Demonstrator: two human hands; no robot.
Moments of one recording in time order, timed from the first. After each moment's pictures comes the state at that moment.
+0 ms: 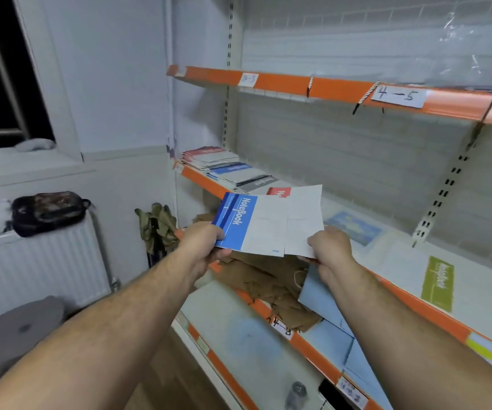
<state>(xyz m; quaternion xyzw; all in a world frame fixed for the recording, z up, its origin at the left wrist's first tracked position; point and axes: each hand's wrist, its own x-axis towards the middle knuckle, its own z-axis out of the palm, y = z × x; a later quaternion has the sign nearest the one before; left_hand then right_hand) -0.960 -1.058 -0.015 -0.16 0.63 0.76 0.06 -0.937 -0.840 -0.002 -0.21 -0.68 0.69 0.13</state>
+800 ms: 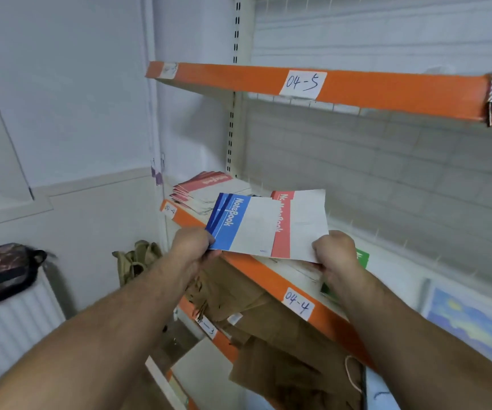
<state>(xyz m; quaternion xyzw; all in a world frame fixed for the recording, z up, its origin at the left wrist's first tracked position) -1.315 -1.124 -0.030 -0.16 0.67 0.72 0.04 -1.249 -0.897 0.006 -0.27 -0.69 0.66 0.14</state>
